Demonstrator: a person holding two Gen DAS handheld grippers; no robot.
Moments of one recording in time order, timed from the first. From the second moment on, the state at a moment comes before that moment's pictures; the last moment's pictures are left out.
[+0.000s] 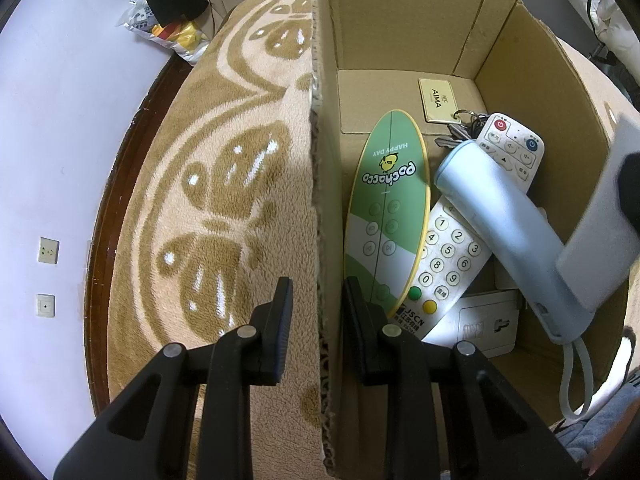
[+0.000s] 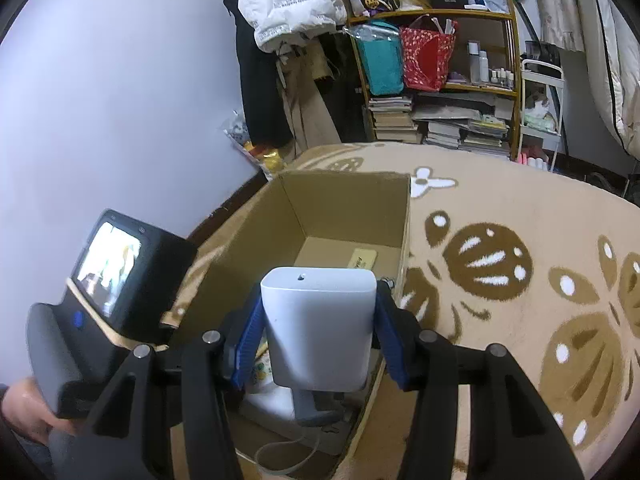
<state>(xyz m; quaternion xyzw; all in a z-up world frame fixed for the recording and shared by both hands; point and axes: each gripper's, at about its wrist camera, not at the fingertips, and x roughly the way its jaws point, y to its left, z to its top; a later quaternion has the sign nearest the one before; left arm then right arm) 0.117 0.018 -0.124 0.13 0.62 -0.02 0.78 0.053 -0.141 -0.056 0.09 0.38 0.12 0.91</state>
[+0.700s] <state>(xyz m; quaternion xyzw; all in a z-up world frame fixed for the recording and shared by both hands) 0.115 0.018 -0.122 0.12 0.61 -0.02 0.78 0.048 -0.142 -0.055 0.07 0.36 0.10 0.92</state>
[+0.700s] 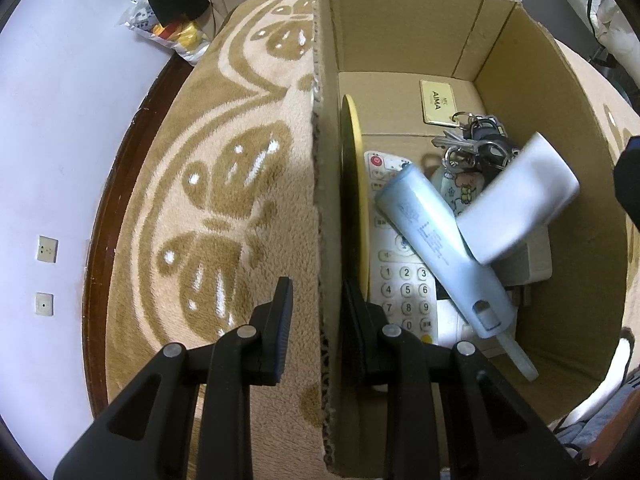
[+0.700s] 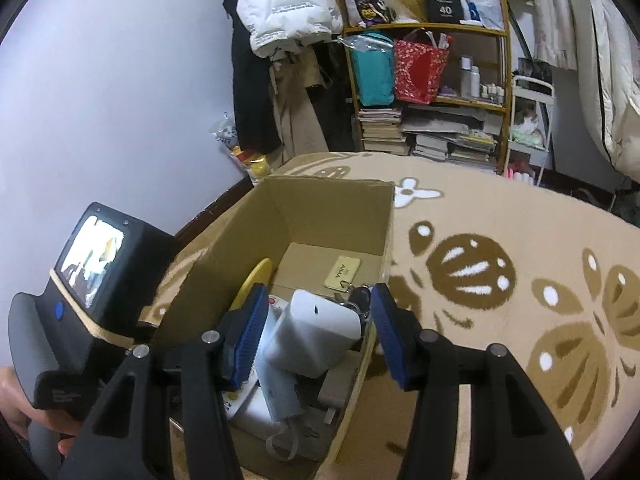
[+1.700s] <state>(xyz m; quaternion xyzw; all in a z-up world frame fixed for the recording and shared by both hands) 0.054 0.021 -0.055 0.09 0.50 -0.04 0.86 -0.021 -0.184 -0.027 0.07 0.34 0.01 0.94</state>
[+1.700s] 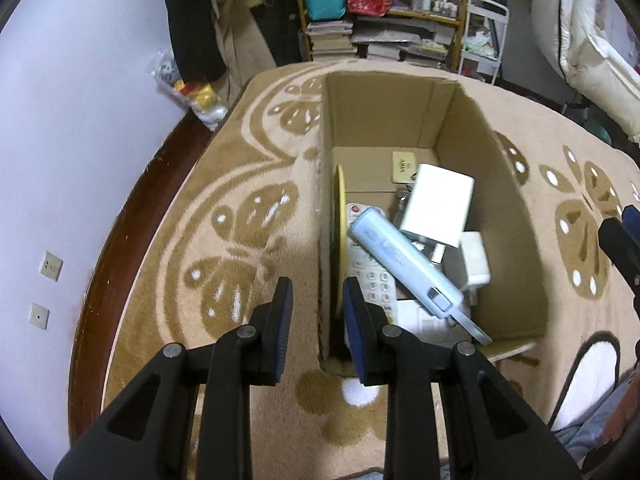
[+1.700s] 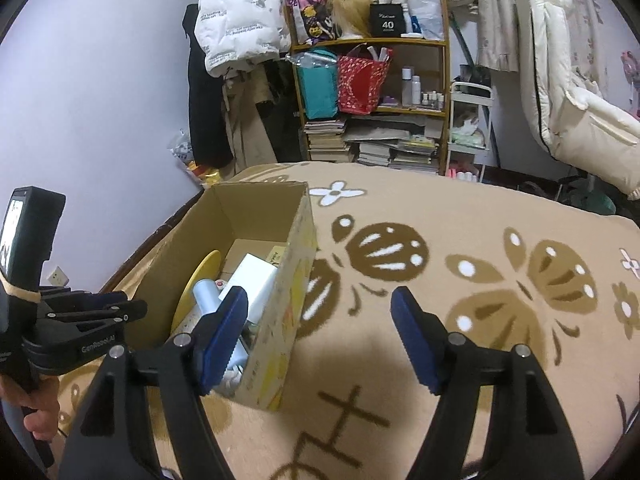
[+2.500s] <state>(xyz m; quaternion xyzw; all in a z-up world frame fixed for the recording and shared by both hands) -0.037 0.027 0.025 0.08 0.34 -0.06 0.93 -0.114 -0.206 0.014 0.09 0.25 -0.01 0.96</state>
